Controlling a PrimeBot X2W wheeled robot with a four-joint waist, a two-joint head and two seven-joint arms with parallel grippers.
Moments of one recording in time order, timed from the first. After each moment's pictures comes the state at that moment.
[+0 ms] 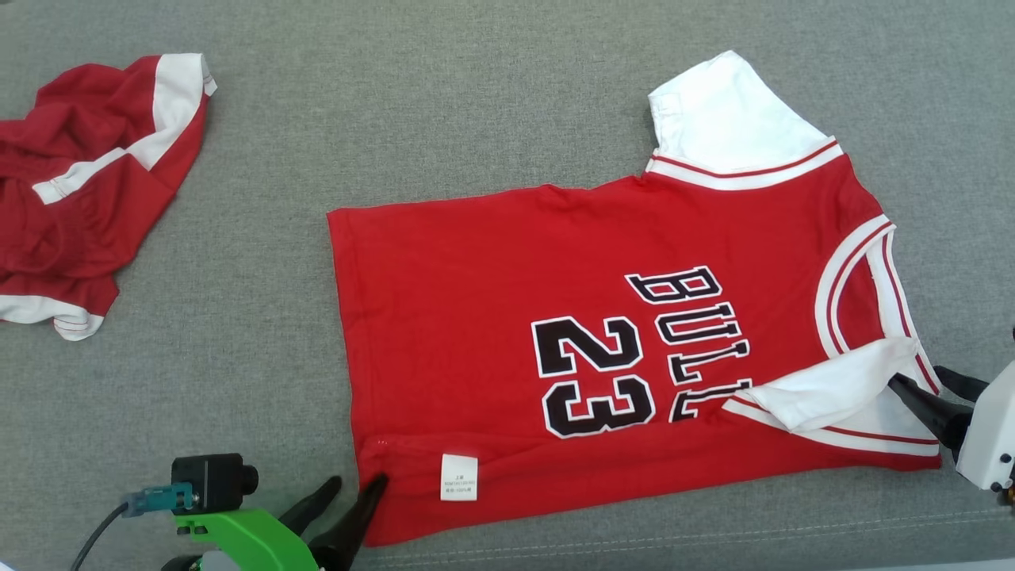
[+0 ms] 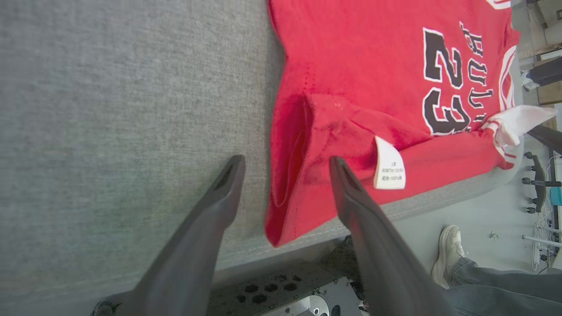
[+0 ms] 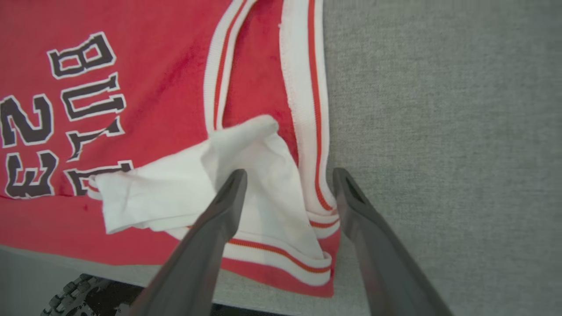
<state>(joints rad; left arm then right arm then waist) 0.04 0.47 -0.45 -0.11 -1.02 0.06 0.31 -0.05 -0.63 0.04 0.03 0.86 0.13 0.59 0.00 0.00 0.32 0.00</state>
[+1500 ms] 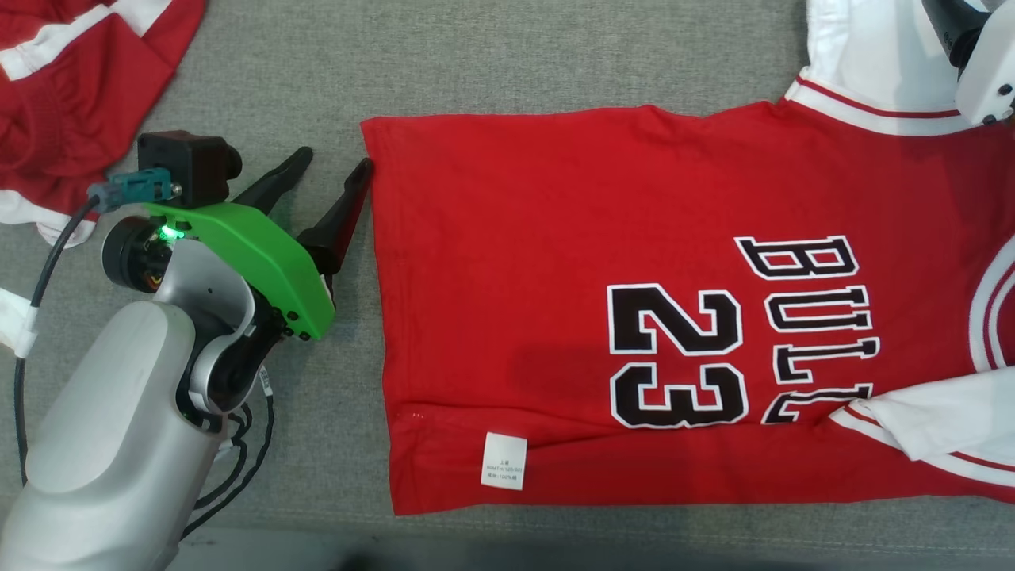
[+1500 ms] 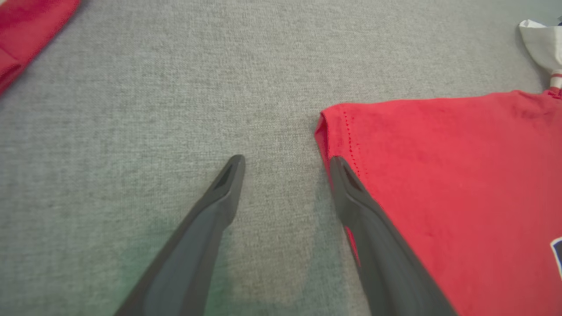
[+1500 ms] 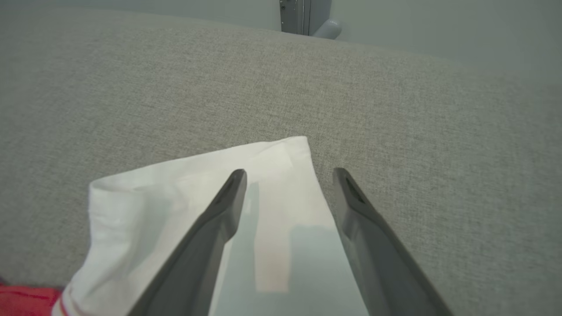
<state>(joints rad) -0.63 0.39 -0.49 0.17 -0.80 0.00 0.28 -0.93 -0.57 0.26 0.38 0.58 0.13 0.46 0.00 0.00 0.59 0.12</state>
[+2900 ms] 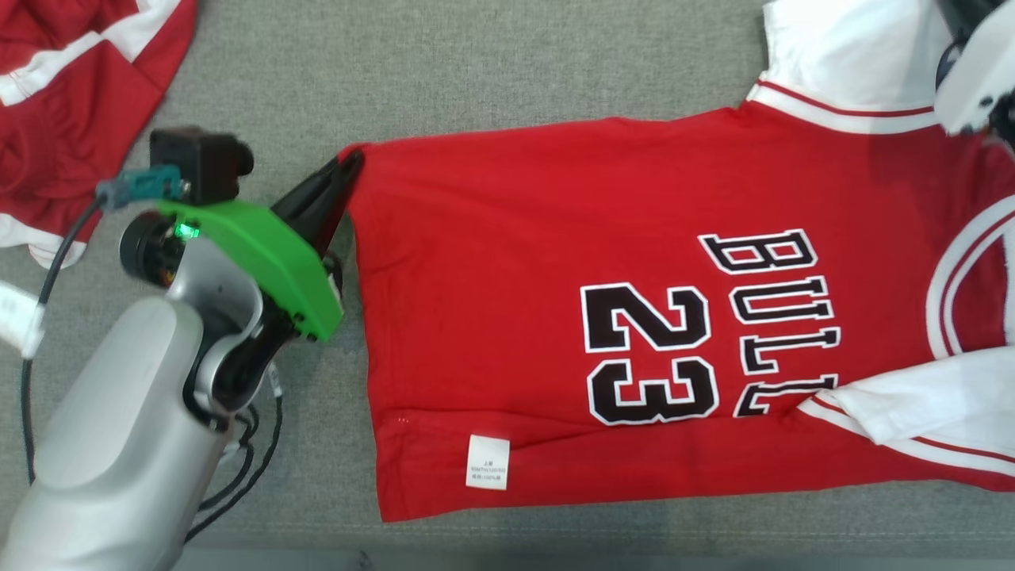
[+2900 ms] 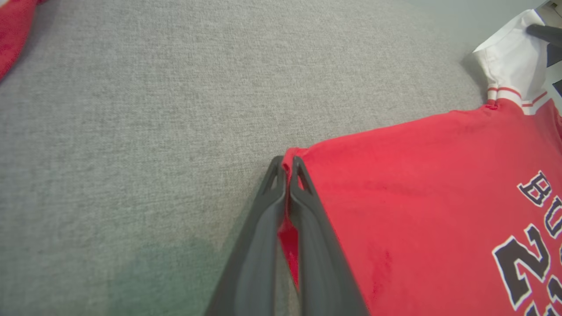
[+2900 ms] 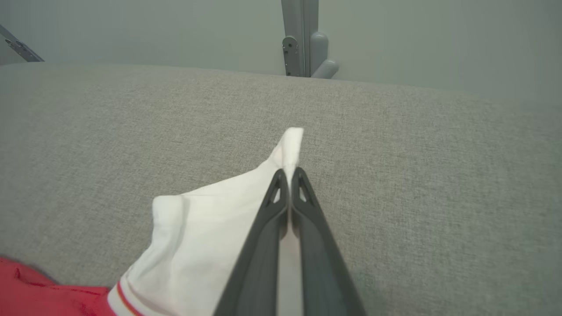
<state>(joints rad) -0.68 0.38 -0.52 0.21 -0.83 -0.08 0.25 -0.96 -0.56 0.34 0.45 0.68 0.13 0.29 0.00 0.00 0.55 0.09</state>
